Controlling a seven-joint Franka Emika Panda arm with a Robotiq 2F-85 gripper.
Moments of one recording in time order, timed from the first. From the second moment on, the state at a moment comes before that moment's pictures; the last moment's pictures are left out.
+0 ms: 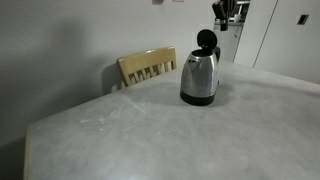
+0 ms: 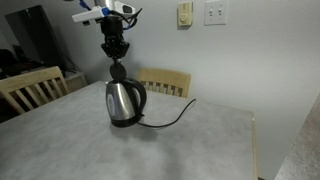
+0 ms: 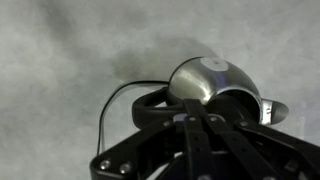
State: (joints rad) arm -0.04 0.40 -0.03 -1.50 -0.06 1.77 -0.08
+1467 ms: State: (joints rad) arm -0.08 0.46 0.00 -1.44 0.24 1.80 -0.23
